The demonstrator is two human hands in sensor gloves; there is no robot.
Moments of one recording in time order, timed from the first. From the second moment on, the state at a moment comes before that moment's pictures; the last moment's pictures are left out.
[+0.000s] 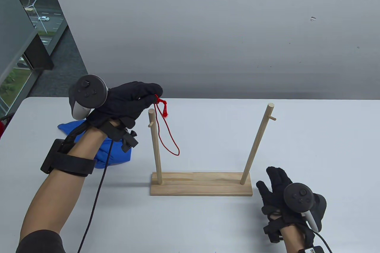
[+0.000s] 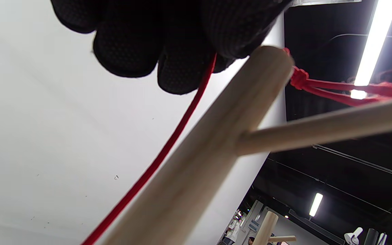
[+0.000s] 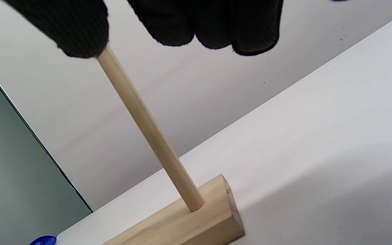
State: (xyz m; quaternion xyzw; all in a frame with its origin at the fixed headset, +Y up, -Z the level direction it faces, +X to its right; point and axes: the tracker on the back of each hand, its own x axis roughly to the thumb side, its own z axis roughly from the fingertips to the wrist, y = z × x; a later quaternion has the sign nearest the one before) left_hand -0.224 -0.470 -0.435 0.12 -0.37 0.40 0.83; right_hand 0.247 -0.716 -0.290 -0.02 -0.08 0.95 0.32
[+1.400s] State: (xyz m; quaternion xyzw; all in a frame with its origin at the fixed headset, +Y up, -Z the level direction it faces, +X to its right) left_hand -0.247 -0.506 -0.410 0.16 -0.34 0.42 0.82; right_hand 0.244 -0.717 -0.291 -0.01 -0.08 0.94 0.32
